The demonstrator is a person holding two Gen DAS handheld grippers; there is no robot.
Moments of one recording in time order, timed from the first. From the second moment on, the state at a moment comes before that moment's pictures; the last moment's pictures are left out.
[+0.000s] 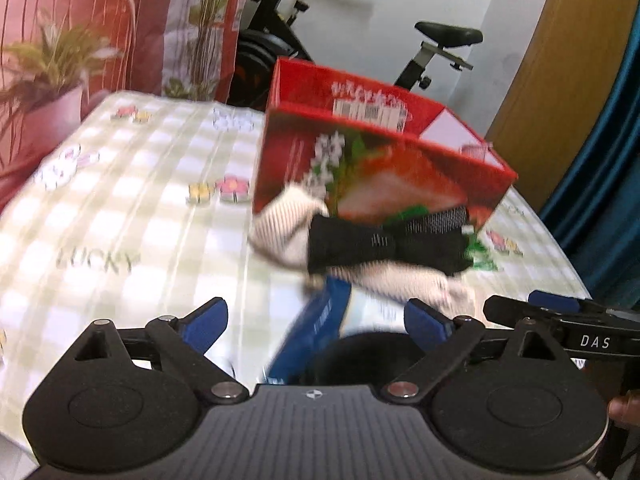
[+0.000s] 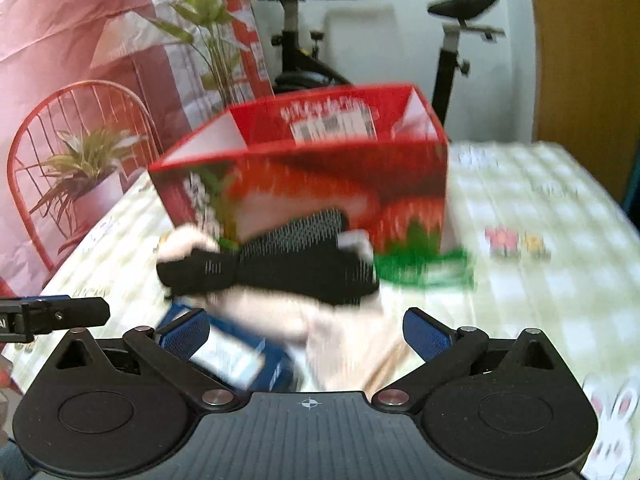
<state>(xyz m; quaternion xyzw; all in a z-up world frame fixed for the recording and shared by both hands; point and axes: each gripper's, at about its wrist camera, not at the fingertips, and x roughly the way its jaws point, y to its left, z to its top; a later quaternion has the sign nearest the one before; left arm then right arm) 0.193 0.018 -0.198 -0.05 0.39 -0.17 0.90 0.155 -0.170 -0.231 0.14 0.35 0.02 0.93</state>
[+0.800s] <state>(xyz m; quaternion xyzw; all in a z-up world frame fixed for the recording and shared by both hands) 0.166 0.007 -0.251 -0.03 0.41 -0.16 0.89 0.122 -0.152 -0.284 0.08 0.41 0.02 0.91</state>
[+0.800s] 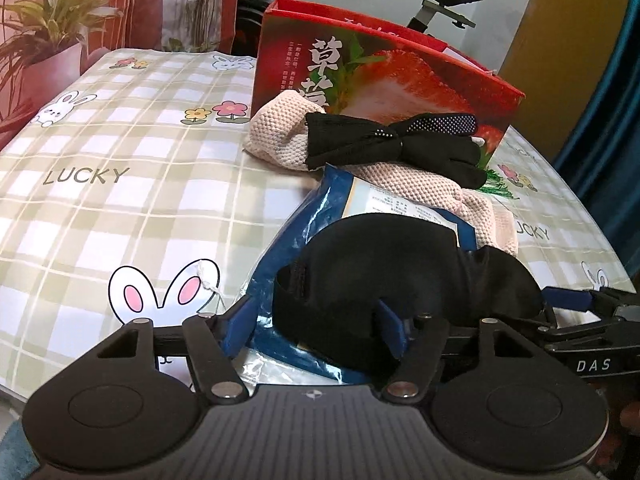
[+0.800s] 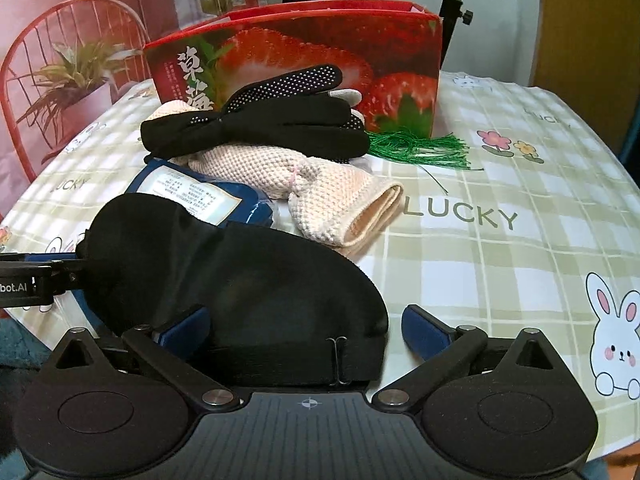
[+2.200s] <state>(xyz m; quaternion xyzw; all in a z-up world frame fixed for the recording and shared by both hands) 0.166 -0.002 -0.252 0.01 0.40 -0.17 0.90 0.101 -0.176 -0.278 0.12 0.39 0.03 0.91</state>
